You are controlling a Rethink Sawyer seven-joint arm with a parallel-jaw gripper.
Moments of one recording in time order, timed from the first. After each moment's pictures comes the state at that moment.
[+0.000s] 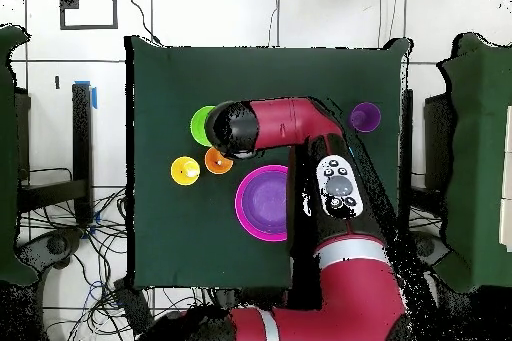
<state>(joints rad) -0.30 -0.56 0.22 1.42 -0.36 0.73 1.89</state>
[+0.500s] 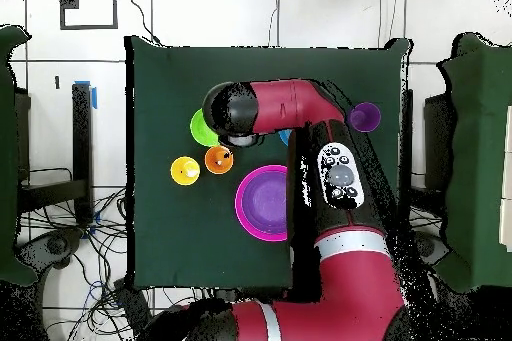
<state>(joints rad) -0.30 -0.55 0.25 1.33 -0.35 0.87 1.89</state>
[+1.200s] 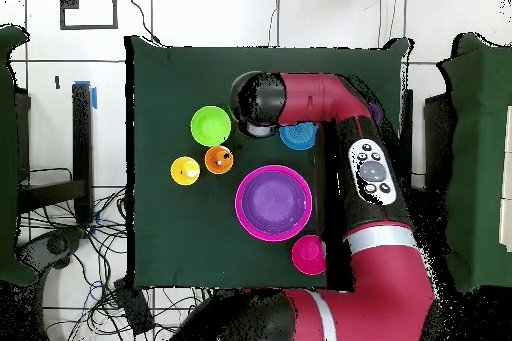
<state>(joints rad) -0.40 -0.51 0.32 1.28 -0.35 0.89 1.89</state>
